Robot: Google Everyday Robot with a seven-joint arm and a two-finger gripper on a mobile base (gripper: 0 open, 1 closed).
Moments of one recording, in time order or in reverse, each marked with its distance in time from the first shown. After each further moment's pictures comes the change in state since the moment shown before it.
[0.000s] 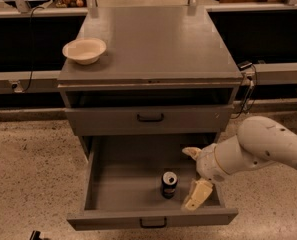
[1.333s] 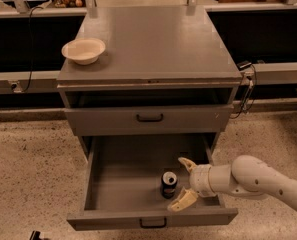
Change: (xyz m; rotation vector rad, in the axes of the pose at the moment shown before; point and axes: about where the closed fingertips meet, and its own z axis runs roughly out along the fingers) arm 0.053 -0.041 0.105 0.129 -0.278 0.105
